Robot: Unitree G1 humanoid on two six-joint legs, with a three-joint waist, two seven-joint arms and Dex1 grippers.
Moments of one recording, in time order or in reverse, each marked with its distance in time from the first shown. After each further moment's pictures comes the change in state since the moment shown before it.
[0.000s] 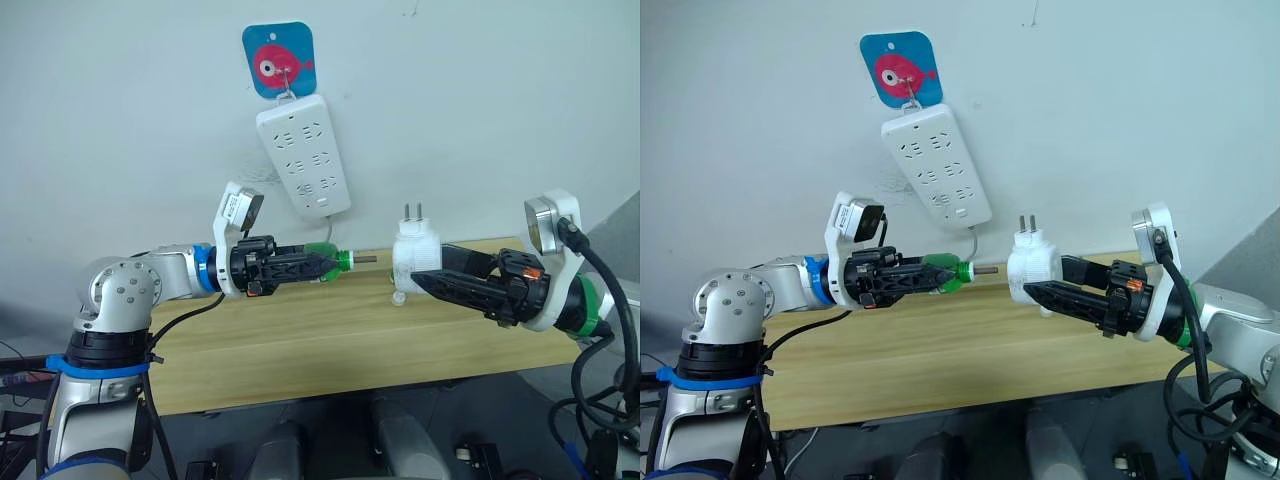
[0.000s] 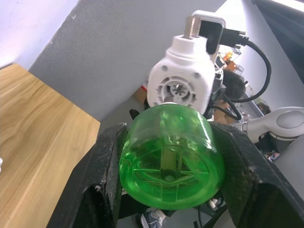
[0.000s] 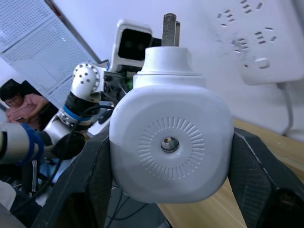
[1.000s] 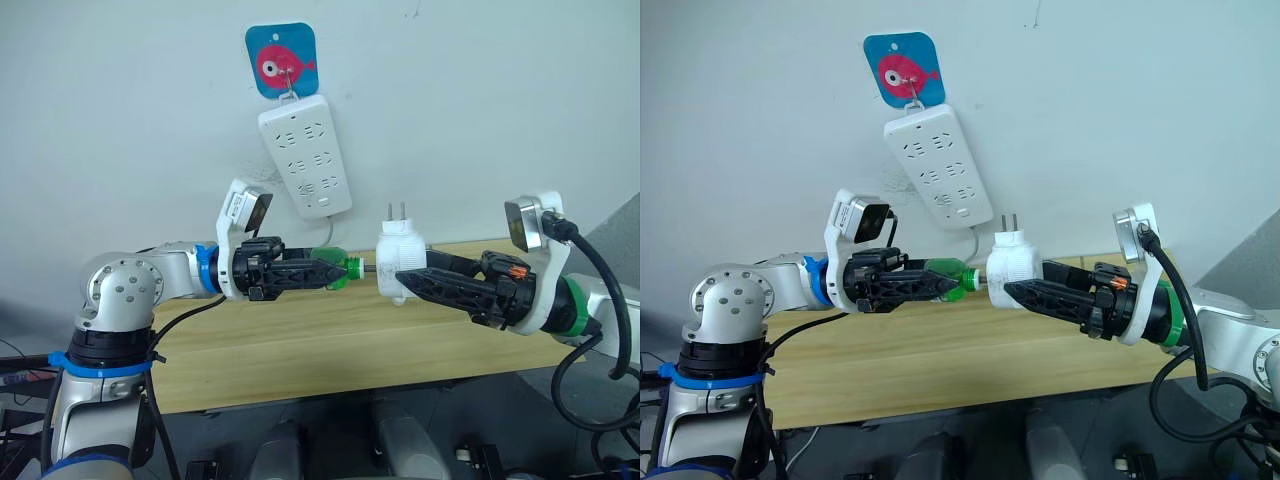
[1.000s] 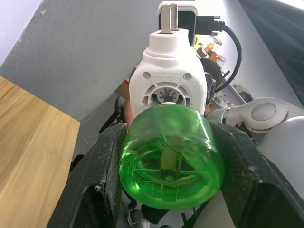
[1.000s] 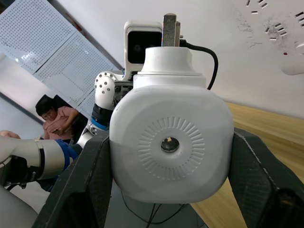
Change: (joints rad) left arm -0.014 -0.016 -0.007 -0.050 -0.042 0.024 -0.003; right arm 0.058 -0.209 0.265 0.007 0.229 -0.319 -0.098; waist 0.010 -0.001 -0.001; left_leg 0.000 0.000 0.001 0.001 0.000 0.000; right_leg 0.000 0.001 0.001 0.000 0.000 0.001
